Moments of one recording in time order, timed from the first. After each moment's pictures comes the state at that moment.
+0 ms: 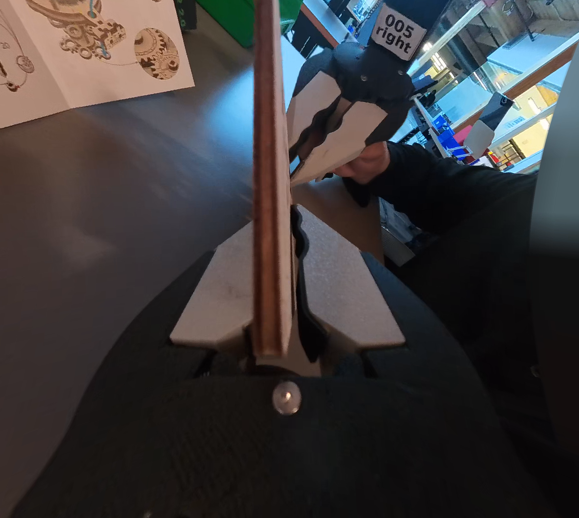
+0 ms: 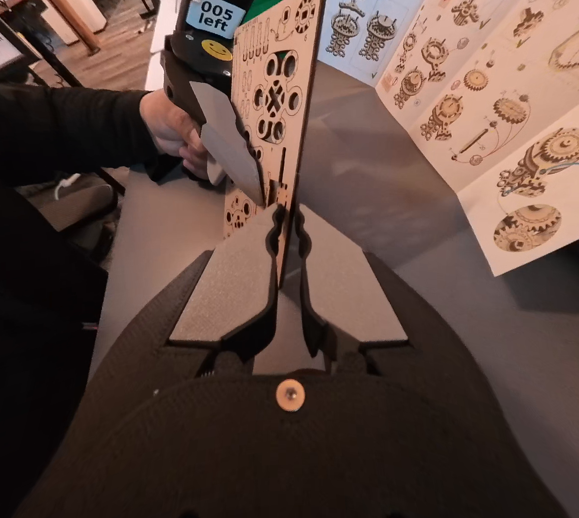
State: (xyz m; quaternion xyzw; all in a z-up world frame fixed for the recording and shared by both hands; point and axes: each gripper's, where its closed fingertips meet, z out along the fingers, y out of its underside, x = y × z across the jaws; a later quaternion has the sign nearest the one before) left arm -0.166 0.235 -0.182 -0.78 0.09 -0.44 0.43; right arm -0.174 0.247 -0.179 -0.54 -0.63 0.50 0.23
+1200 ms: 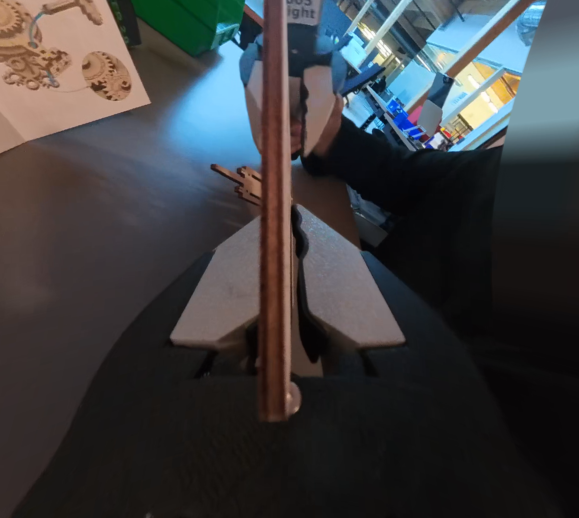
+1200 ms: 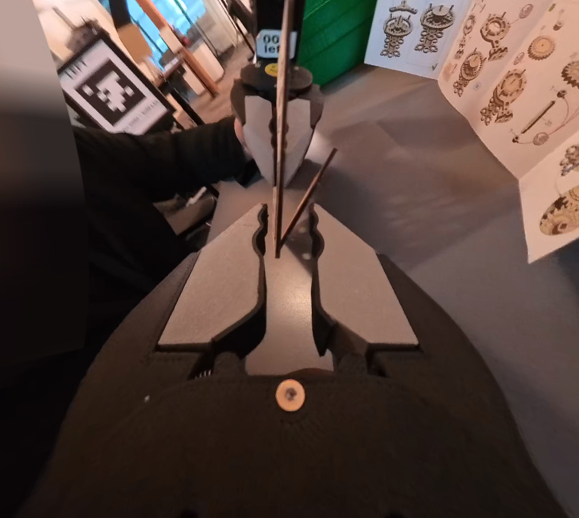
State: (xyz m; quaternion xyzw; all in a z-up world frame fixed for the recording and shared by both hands) left arm -0.166 0.220 -0.165 -0.74 0.16 -0.49 0.43; right arm -0.149 0.249 -0.156 -0.51 -0.59 0.61 0.09
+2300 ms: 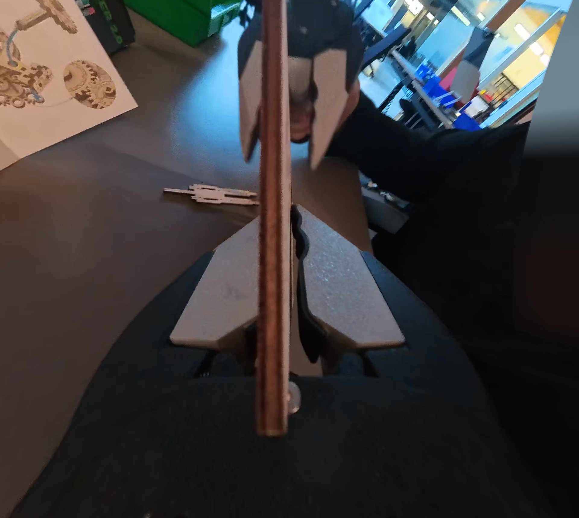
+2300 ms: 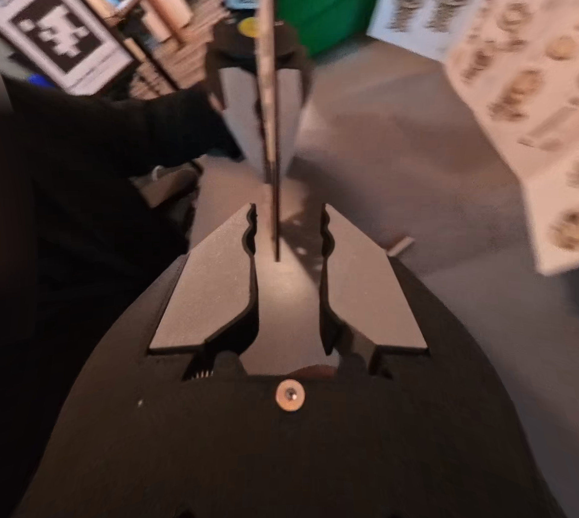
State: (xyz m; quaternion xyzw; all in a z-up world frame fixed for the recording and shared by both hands) left arm -0.154 0.214 -0.162 -0.76 0.19 -0.44 0.43; right arm -0.145 0.234 -0.159 -0.51 -0.65 0.55 0.11
